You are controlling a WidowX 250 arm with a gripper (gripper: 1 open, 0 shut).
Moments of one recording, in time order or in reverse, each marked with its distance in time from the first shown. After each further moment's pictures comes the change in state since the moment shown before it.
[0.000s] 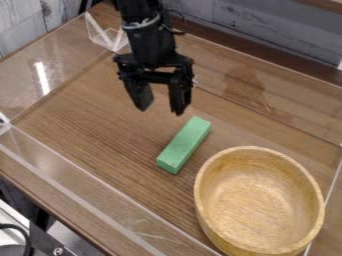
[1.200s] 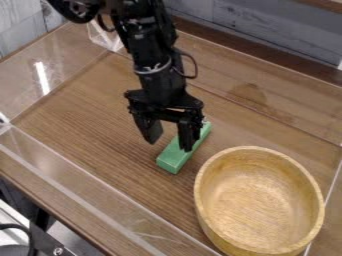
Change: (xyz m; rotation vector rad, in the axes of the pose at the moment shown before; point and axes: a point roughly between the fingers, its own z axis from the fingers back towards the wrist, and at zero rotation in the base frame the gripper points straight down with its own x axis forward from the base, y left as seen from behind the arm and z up) arm -0.015 -0.010 -0.037 0.014 -0.012 -0.024
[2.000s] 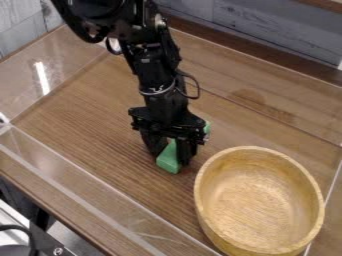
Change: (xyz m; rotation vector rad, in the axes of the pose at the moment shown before) arm -0.001 0.003 -0.025 0.012 0.012 0.016
